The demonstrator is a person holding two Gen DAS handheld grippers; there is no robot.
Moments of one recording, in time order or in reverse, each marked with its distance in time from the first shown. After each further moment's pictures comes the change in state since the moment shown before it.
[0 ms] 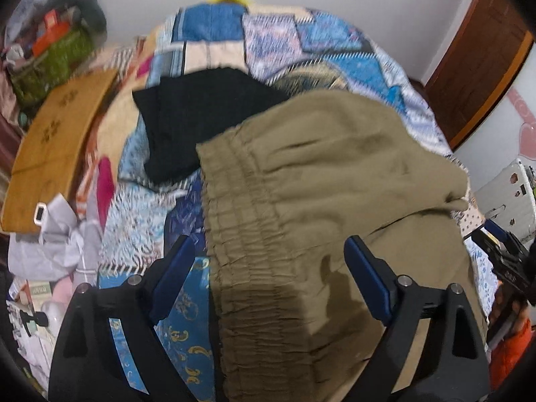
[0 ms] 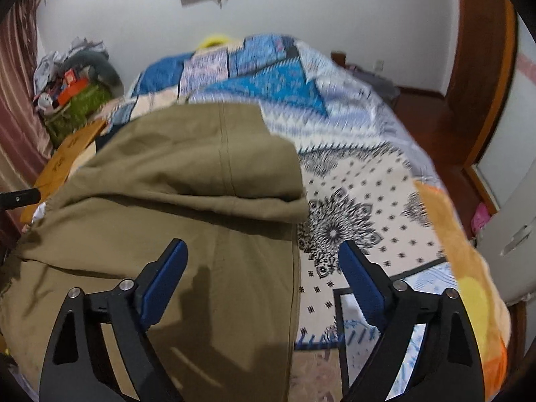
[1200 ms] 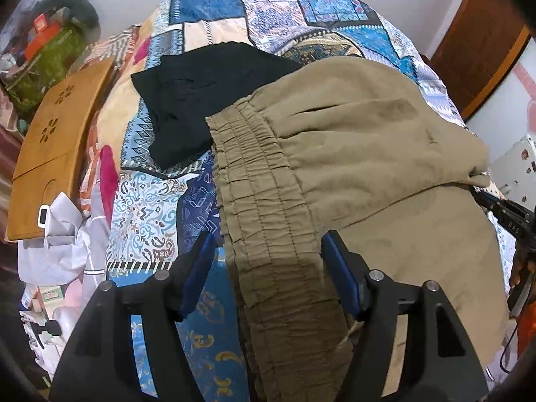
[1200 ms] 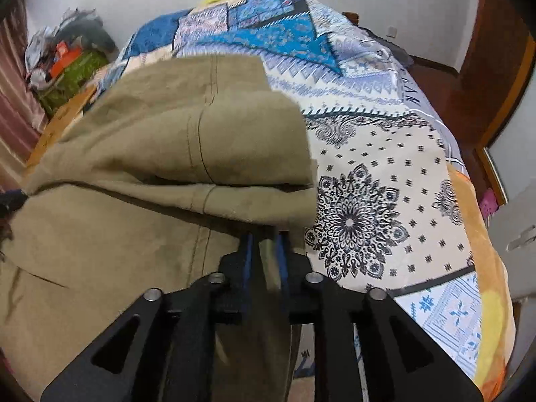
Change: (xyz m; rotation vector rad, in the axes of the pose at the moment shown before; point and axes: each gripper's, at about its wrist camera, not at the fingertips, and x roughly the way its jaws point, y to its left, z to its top) left arm 0.018 0.012 -0.001 0.066 0.089 0.019; right arm 0.018 -0.003 0.014 0.000 0.113 0.002
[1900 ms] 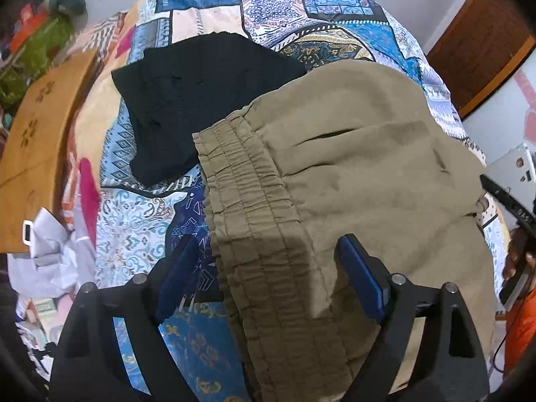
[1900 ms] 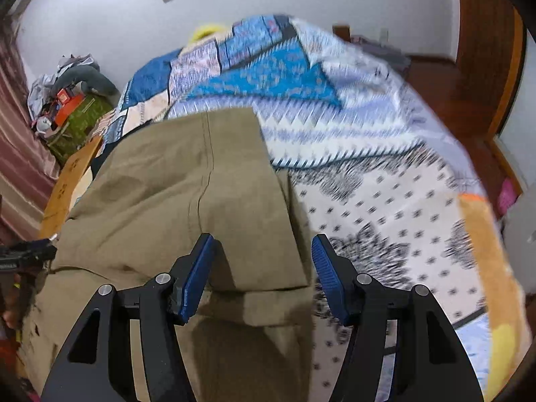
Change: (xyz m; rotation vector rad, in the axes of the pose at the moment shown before) left arm 0.031 0.014 0.038 -0.028 0.052 -0.045; right arm 0.030 -0.012 0.045 0.112 -0.050 0.099
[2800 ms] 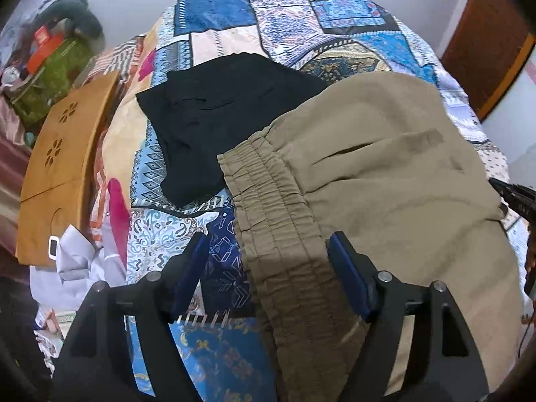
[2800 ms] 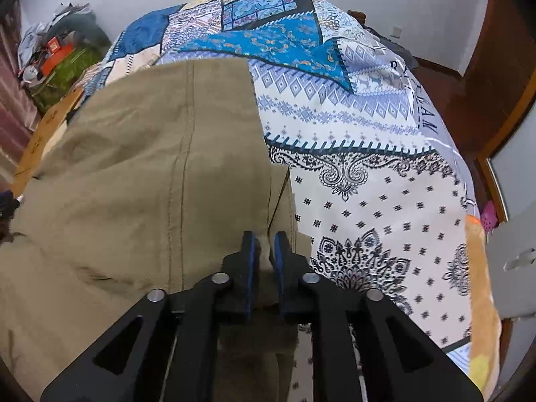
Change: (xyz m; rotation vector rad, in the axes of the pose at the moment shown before) left arm -0.014 0.007 0.003 0.050 -0.081 0.113; right arm 0.004 0.009 0.010 -0.144 0.105 -0.109
